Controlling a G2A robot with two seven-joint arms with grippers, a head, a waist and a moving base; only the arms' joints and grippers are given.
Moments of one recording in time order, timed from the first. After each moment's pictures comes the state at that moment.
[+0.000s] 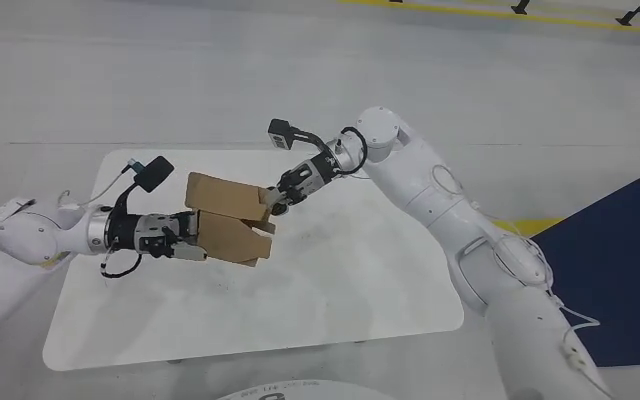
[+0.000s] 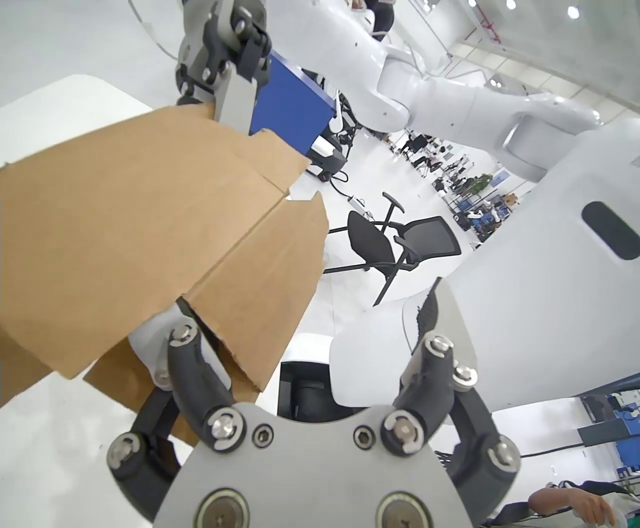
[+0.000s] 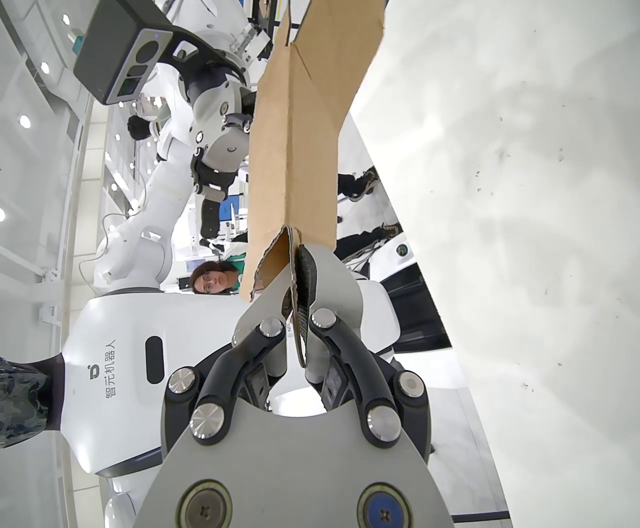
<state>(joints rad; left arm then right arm) 0.88 -0.71 -0.65 -1.53 -0.42 -0.93 -0.89 -0.54 -1.10 0.61 -1.08 0.64 -0.06 1.50</state>
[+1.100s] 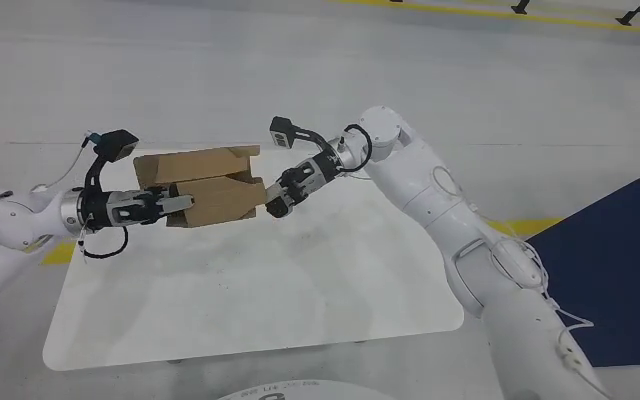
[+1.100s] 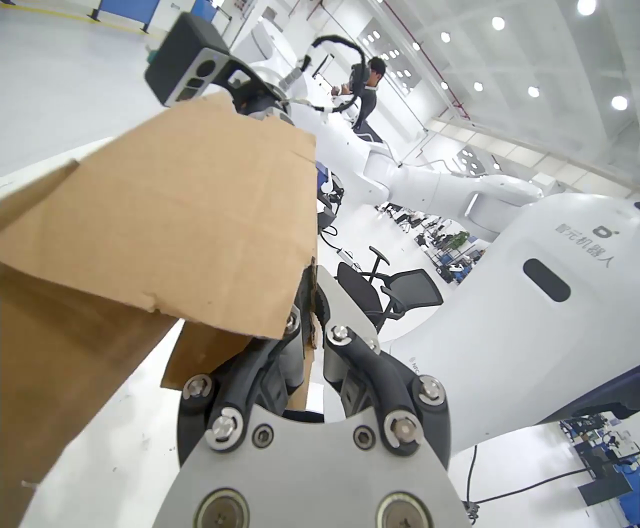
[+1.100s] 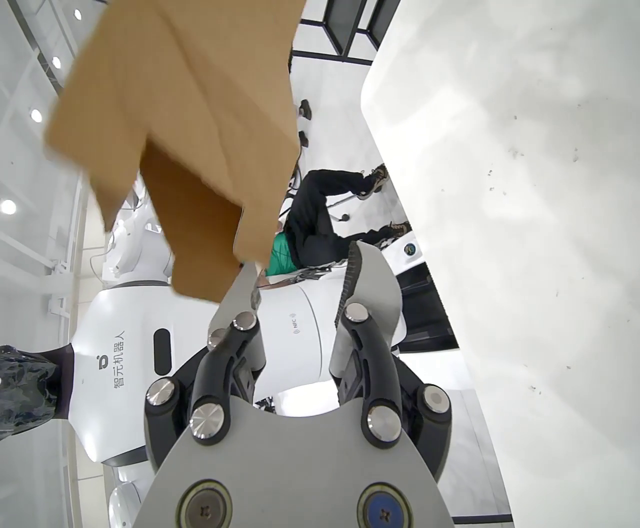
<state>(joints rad) 0.76 -0.68 -0.52 -1.38 -0.64 -0.99 -0.81 -0.57 -1.11 0.68 -1.07 0.64 -0.06 1.54</state>
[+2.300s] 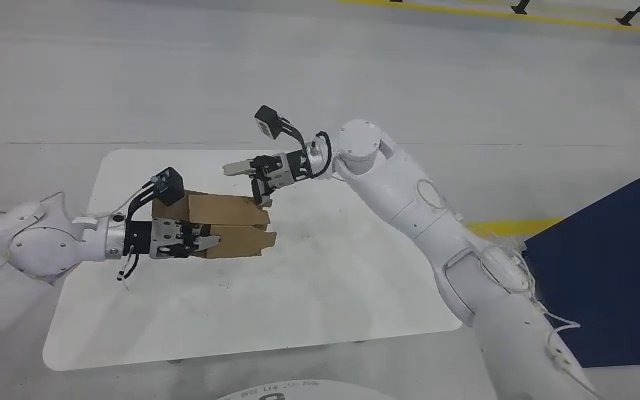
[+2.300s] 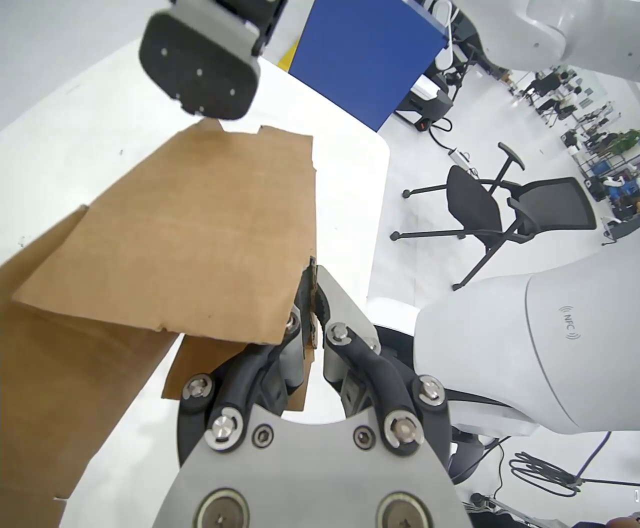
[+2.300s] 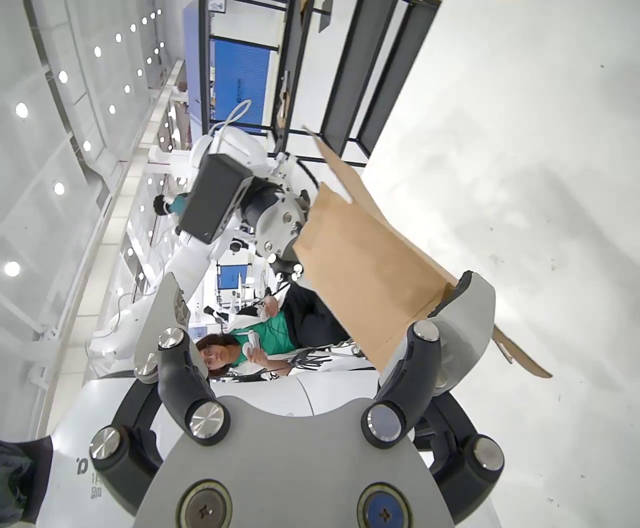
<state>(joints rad) 0.93 -0.68 -0.68 -1.62 0.08 -0.77 -0.66 -0.62 -1.16 0.65 -1.15 0.54 0.02 1.14</state>
